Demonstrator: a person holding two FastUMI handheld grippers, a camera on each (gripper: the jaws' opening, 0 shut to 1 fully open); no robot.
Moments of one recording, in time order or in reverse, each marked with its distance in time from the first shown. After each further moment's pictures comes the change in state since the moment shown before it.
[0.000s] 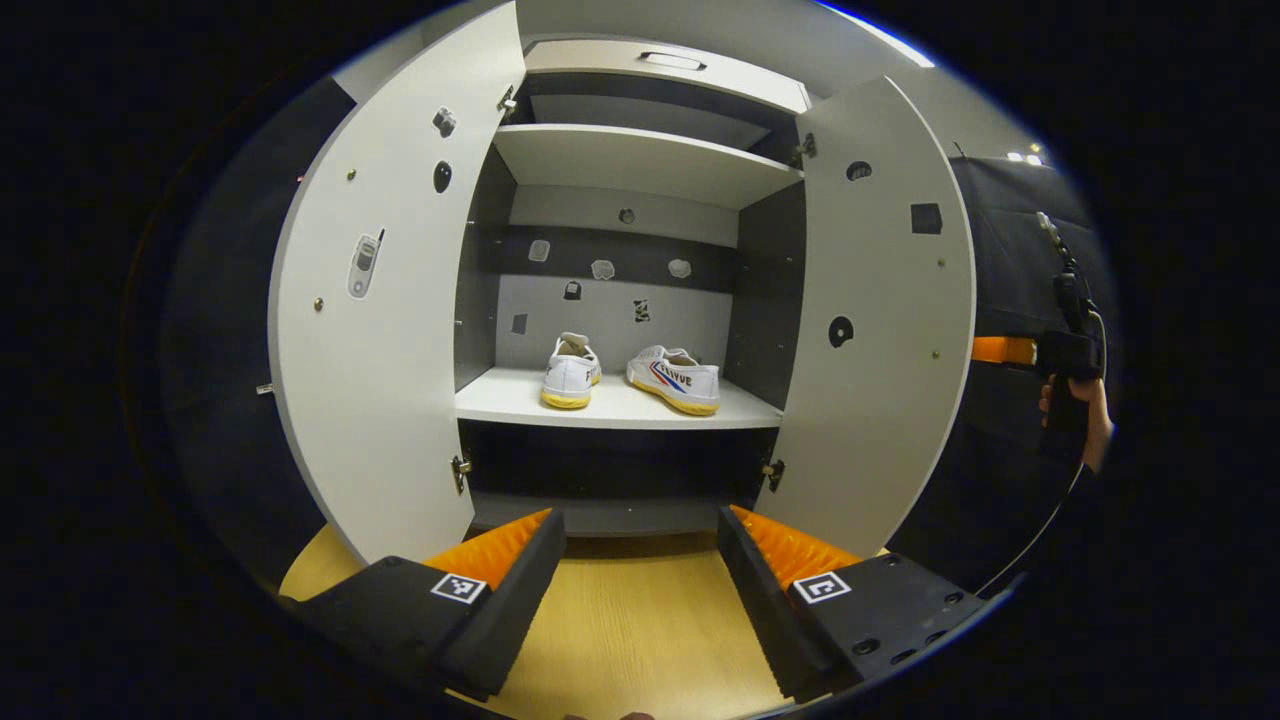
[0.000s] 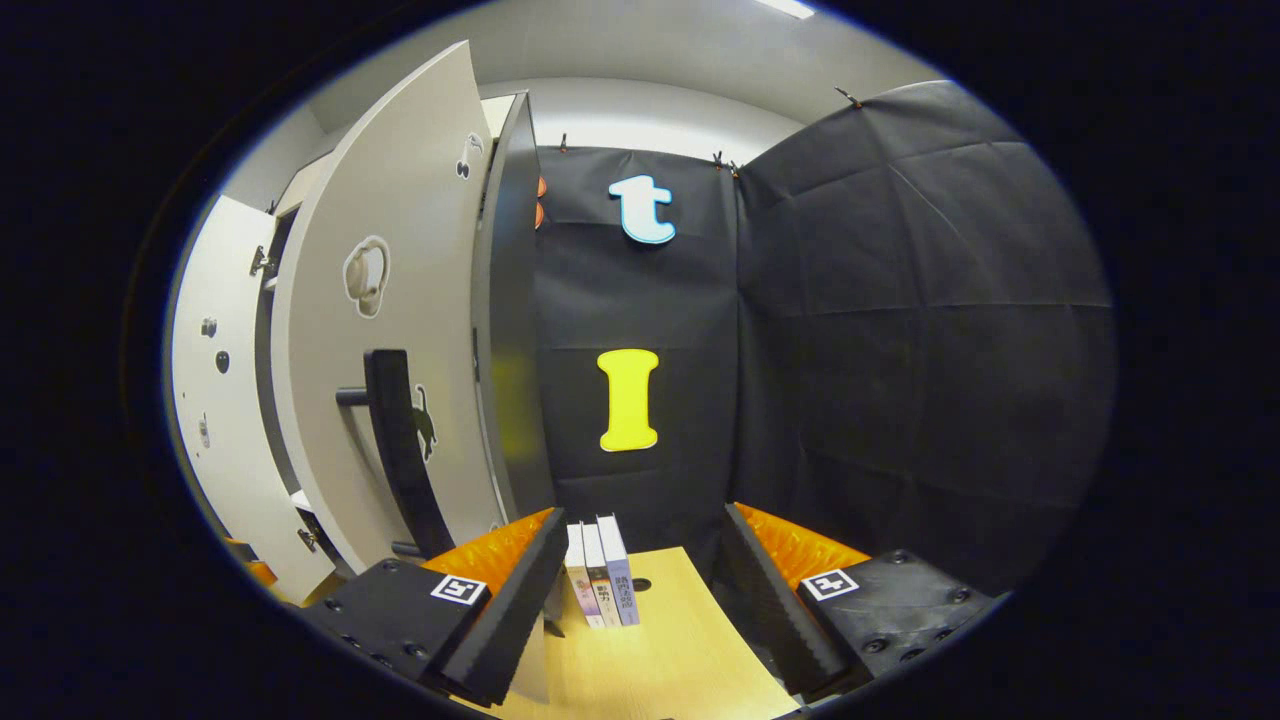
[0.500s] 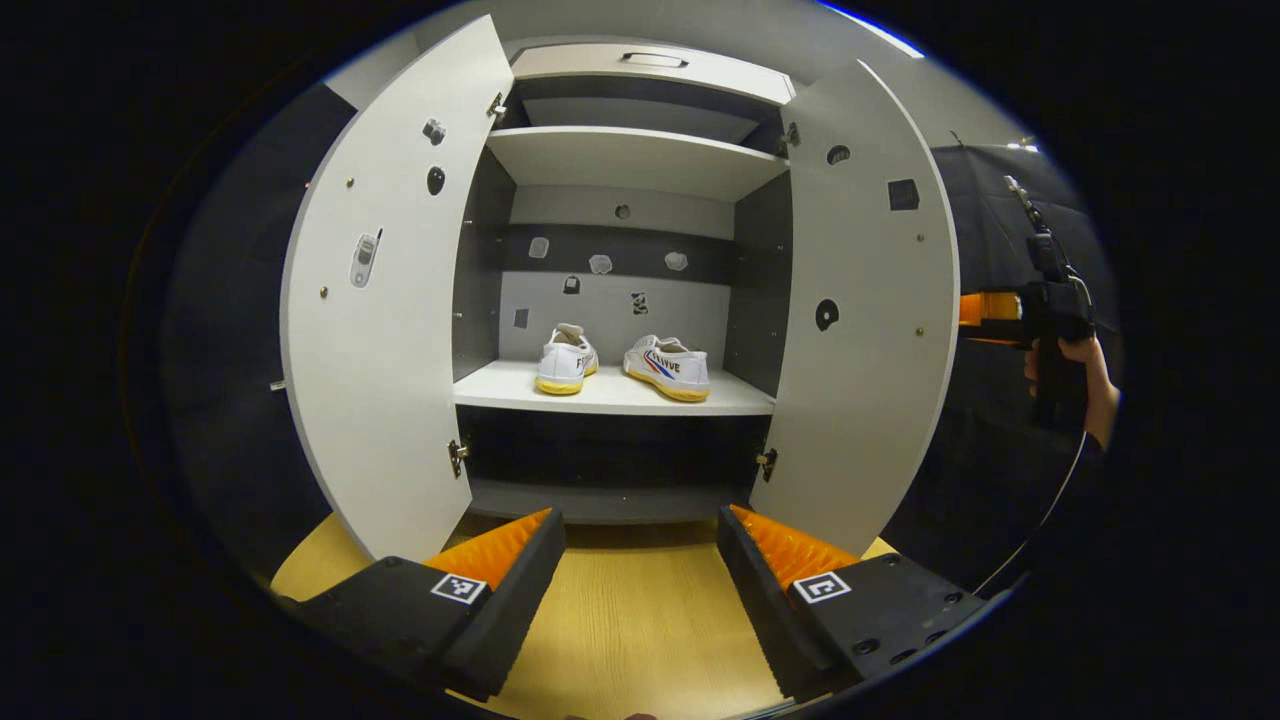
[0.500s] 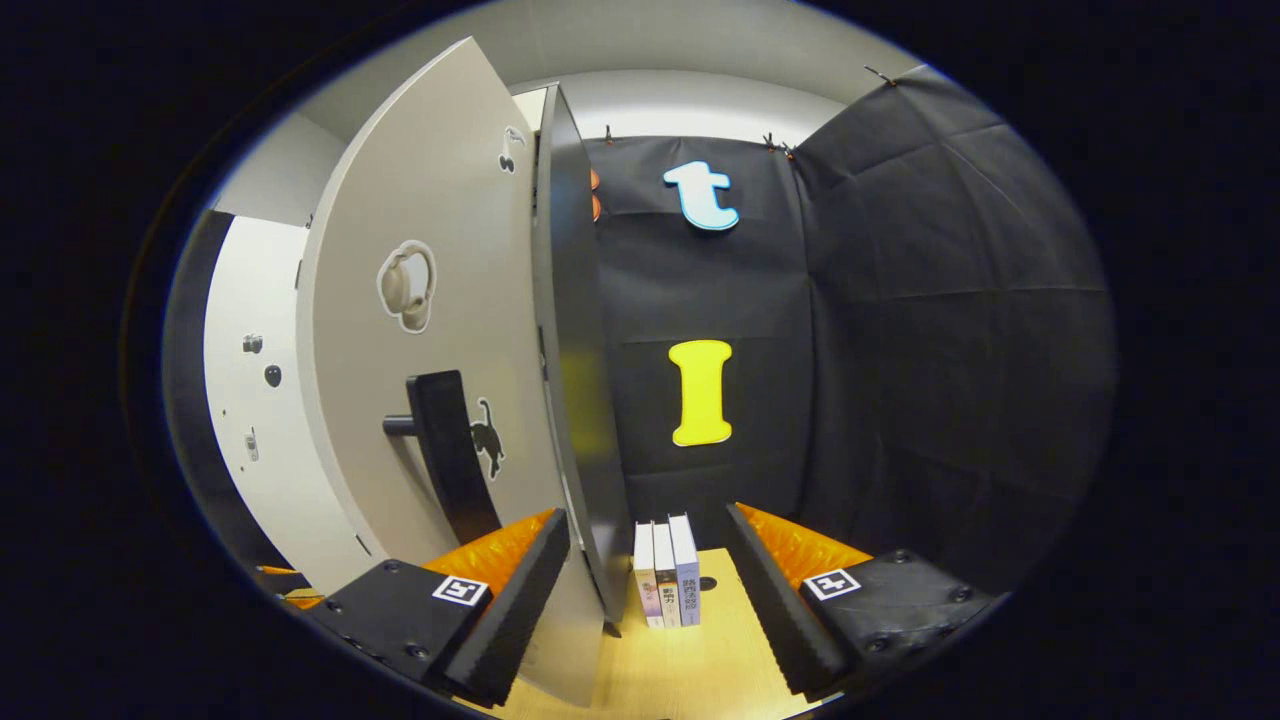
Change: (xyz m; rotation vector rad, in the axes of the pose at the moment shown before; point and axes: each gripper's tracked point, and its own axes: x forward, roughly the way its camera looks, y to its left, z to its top) left arm -0.010 -0.027 -0.021 -0.008 0.013 0.065; right arm 0.010 0.043 -0.006 0.025 0.053 0.189
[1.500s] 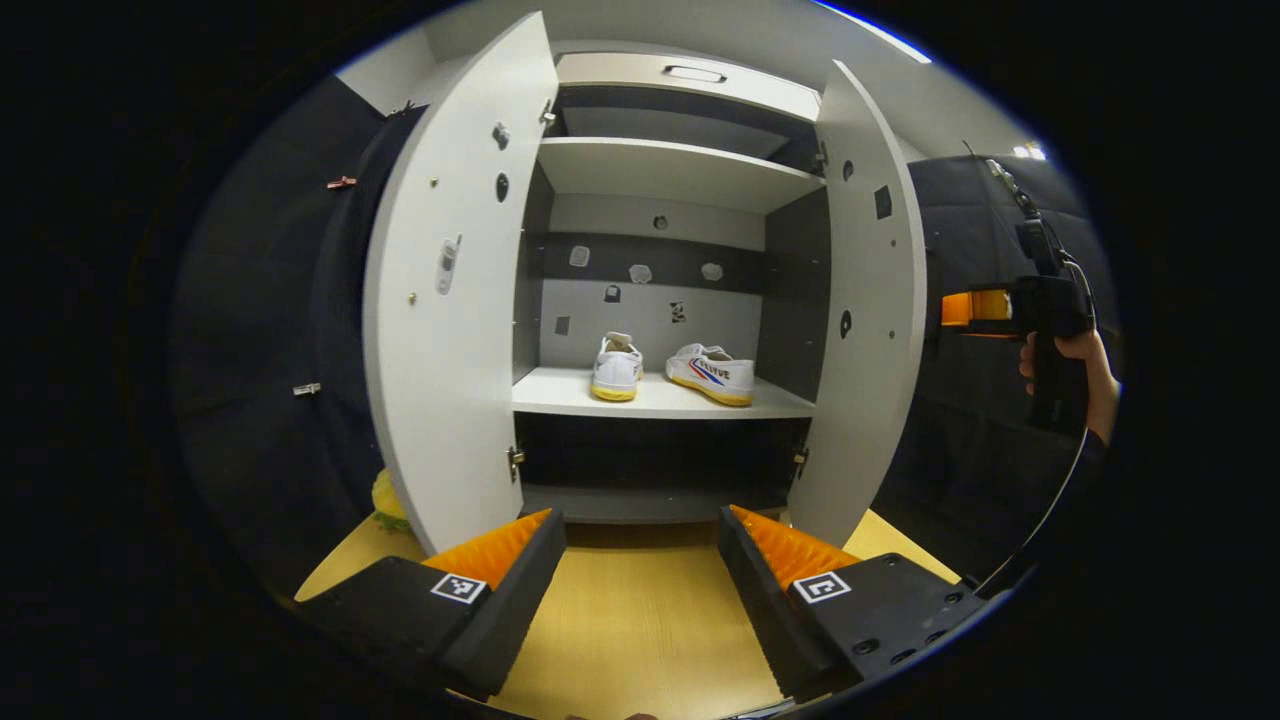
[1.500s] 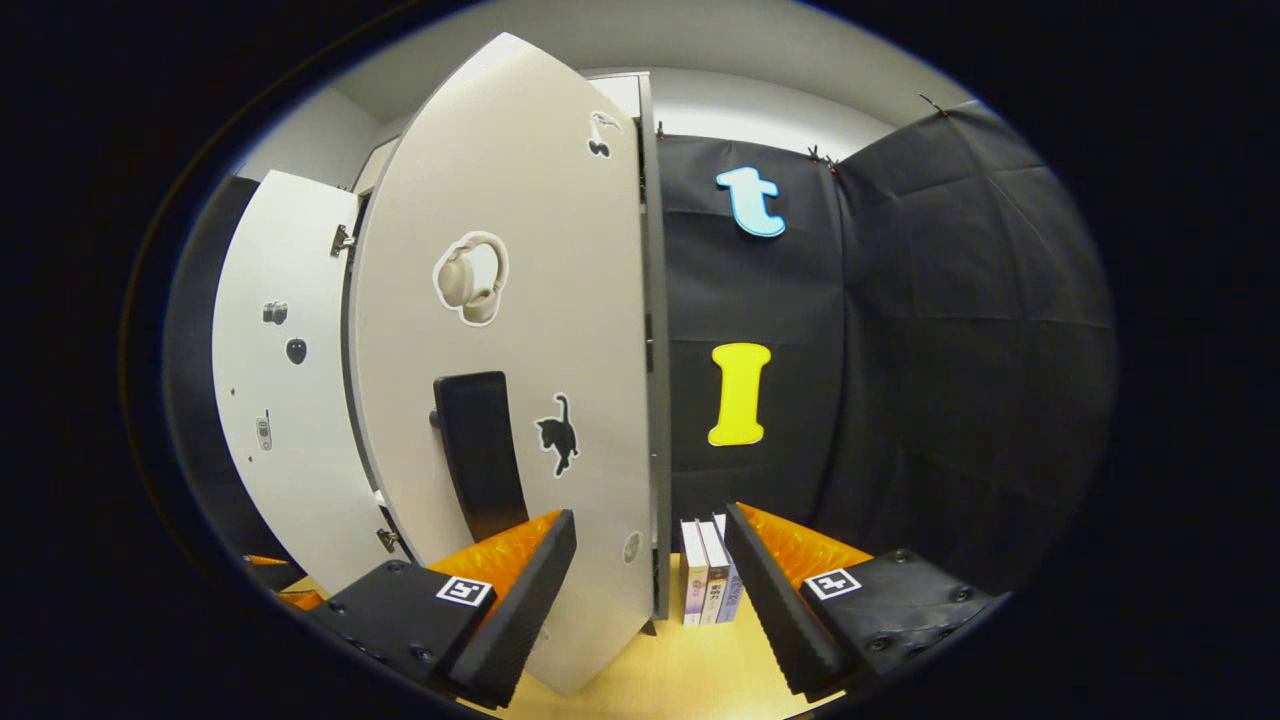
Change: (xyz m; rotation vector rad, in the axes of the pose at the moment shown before) left arm -0.032 0.086 0.009 -0.001 -0.029 0.039; right arm 0.004 0.111 -0.010 -0.060 0.008 0.019
